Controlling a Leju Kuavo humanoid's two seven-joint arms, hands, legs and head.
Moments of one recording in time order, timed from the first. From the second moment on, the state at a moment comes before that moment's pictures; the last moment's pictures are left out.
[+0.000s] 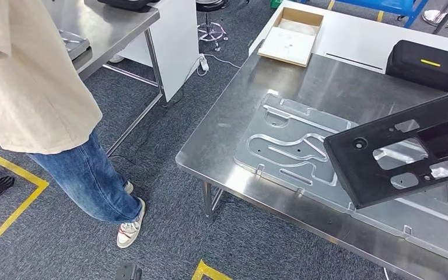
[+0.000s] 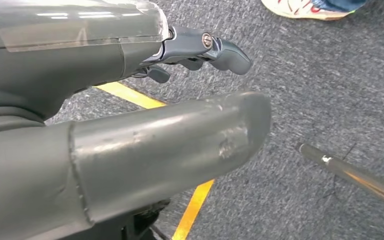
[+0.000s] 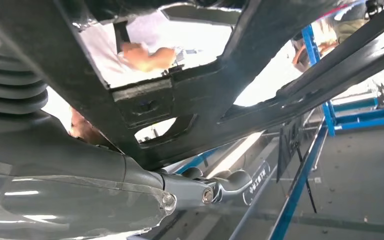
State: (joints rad) left arm -0.15 -0.25 0.92 -0.21 -0.86 0.10 -0.60; right arm -0.21 -0.70 -0.49 -1.40 0.68 -0.38 -0.10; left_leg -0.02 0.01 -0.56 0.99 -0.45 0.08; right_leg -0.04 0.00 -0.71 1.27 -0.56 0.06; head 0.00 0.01
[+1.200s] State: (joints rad) left arm -0.15 -0.25 0.92 -0.21 -0.87 0.10 -0.60; right arm -0.26 -0.70 -0.49 -1.38 0.69 -0.37 -0.10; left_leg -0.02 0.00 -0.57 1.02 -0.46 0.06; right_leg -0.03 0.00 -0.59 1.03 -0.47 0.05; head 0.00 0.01
